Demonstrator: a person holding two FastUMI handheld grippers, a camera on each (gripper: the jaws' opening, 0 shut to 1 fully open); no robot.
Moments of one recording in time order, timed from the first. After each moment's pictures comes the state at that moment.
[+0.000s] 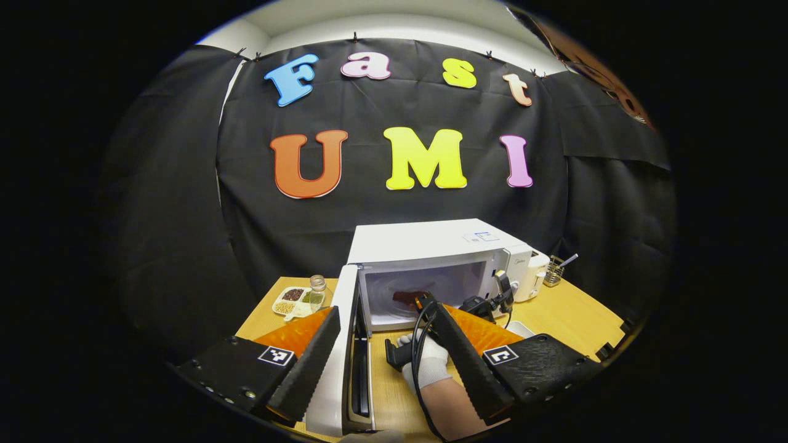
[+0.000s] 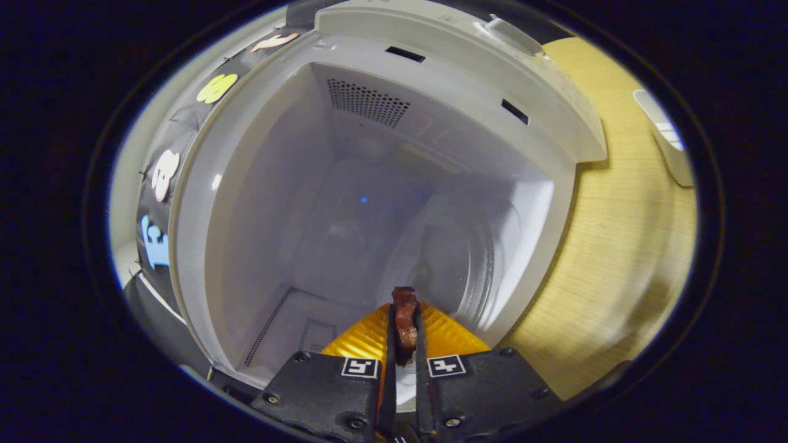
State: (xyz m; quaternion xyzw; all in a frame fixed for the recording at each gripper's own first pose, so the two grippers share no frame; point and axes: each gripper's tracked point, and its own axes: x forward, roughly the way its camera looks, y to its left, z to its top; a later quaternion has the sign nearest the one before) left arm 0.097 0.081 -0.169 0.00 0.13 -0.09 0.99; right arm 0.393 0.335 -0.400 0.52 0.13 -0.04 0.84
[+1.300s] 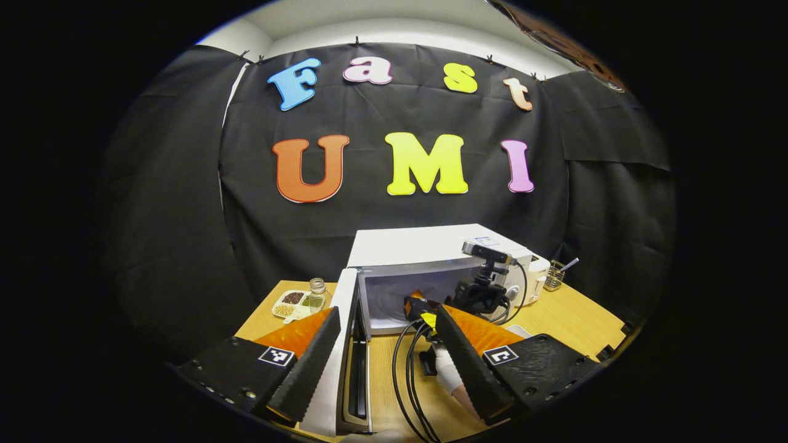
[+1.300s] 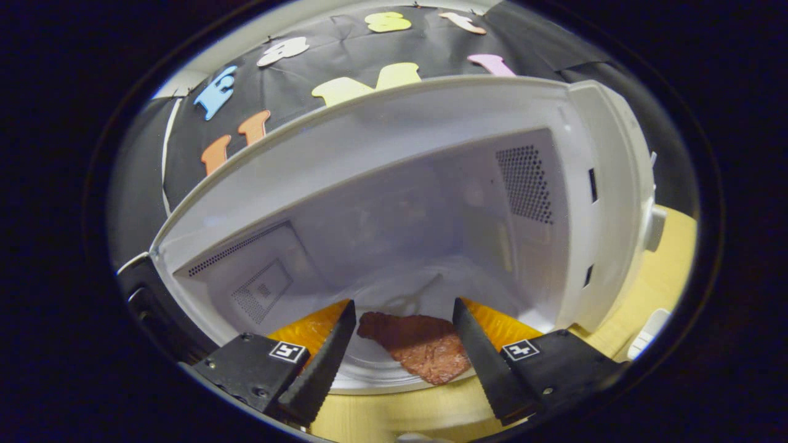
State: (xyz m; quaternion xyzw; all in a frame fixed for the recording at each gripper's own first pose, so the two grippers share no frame) left arm 0.099 0.075 -0.163 0.00 0.11 -0.10 0.99; right arm 0.384 0.300 -0.373 0.18 0.12 -0.02 0.98
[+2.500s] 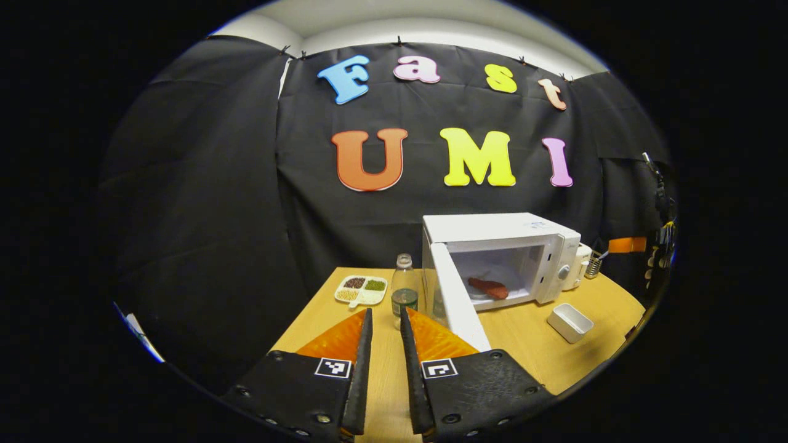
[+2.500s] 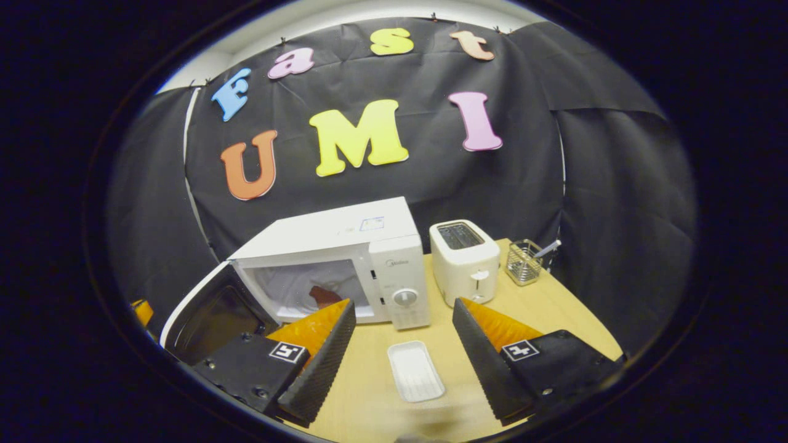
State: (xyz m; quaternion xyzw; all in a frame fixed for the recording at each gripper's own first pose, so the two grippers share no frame) left arm 0.057 0.209 -0.217 -0.01 0.13 -0.02 0.99; right arm 0.142 0.088 -0.223 0.08 0.19 -0.02 0.98
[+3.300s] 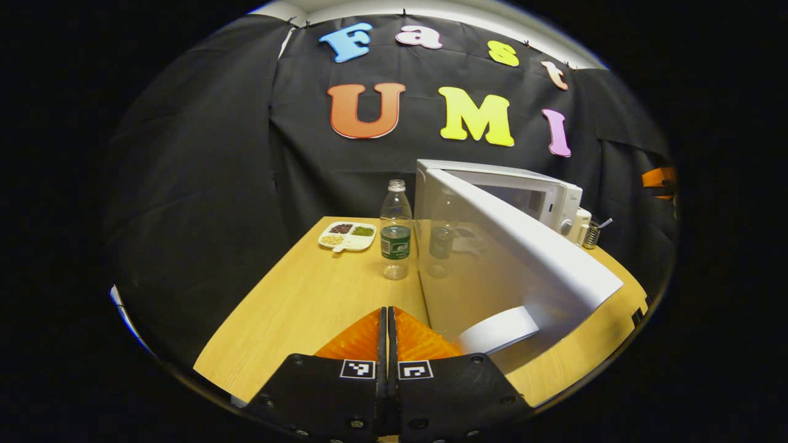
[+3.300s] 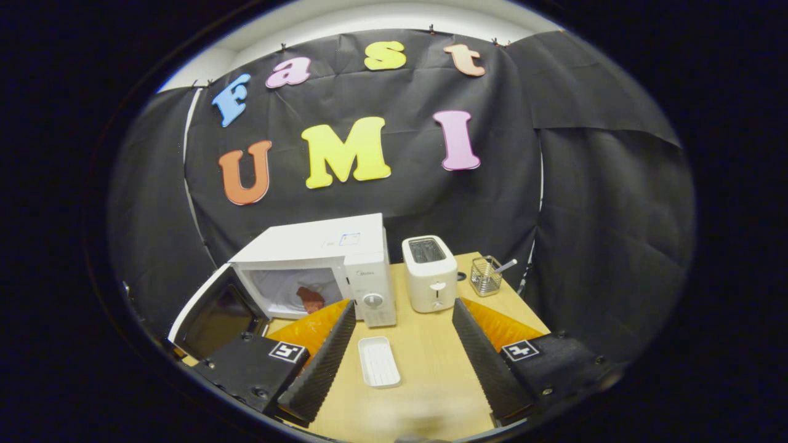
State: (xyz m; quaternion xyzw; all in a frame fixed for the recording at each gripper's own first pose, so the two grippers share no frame) left arm 0.048 0.177 -0.316 -0.03 0.20 -0.05 0.98; right arm 0.103 0.039 -0.174 0.05 0.18 -0.05 0.98
